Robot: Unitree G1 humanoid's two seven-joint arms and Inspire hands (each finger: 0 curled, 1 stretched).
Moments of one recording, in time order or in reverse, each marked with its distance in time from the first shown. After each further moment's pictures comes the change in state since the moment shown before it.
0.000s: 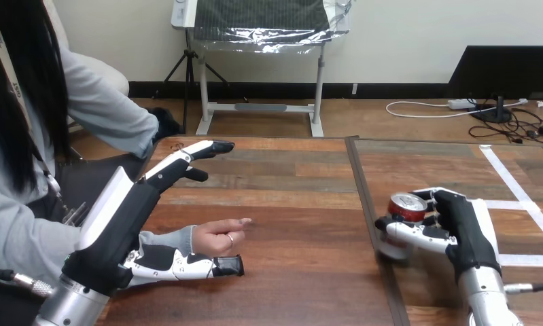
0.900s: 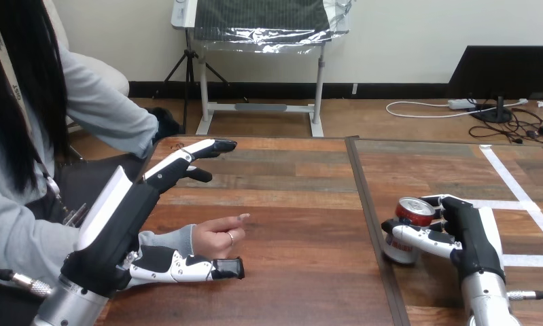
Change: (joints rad) left arm 0.000 0.000 -0.006 0.000 -0.061 -0.029 -0.046; right arm 0.006 0.004 -0.005 0.009 0.025 0.049 -0.026
